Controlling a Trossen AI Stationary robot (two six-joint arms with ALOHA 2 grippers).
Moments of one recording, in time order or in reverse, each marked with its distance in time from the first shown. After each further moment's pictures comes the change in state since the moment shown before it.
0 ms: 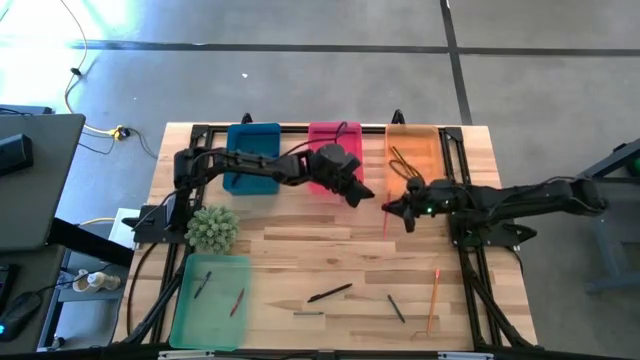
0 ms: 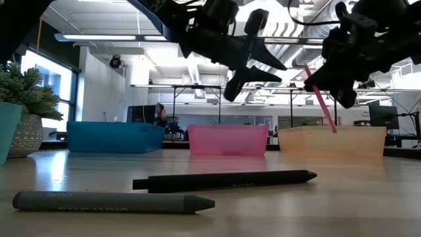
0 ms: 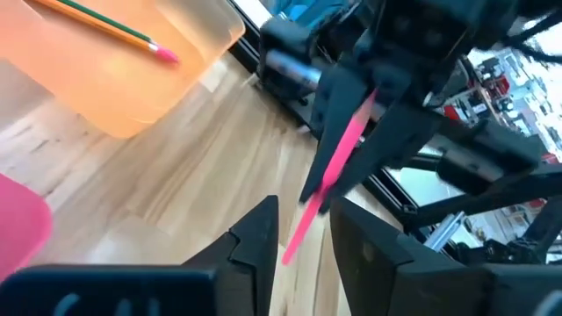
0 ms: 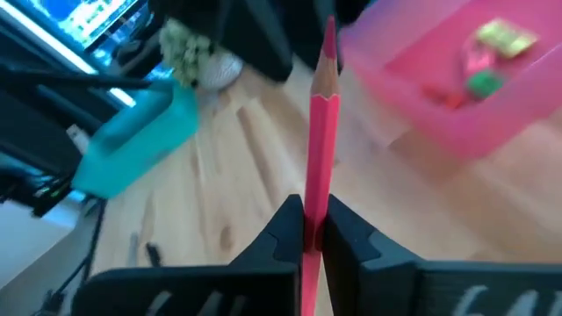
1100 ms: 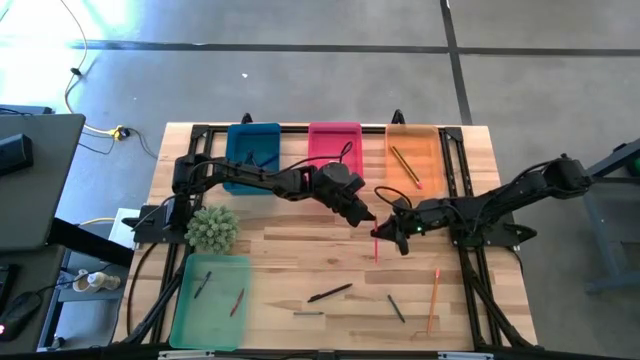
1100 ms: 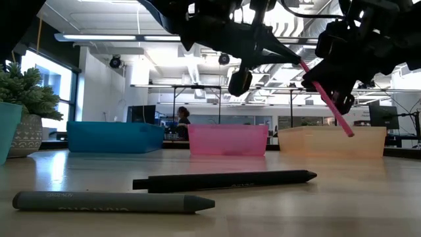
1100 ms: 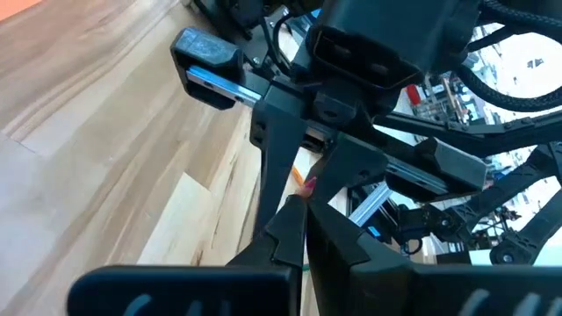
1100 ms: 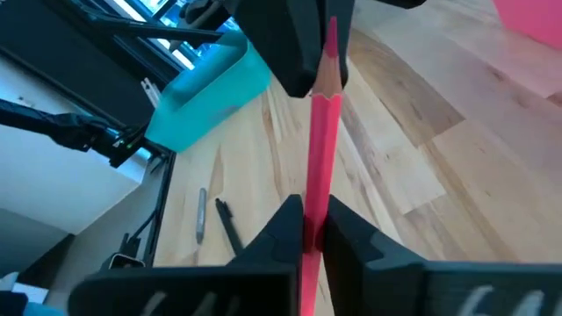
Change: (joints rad) left arm -0.110 0.000 0.000 0.004 0.046 -0.151; right arm 0.240 0.336 -0.005 0.384 0.007 0.083
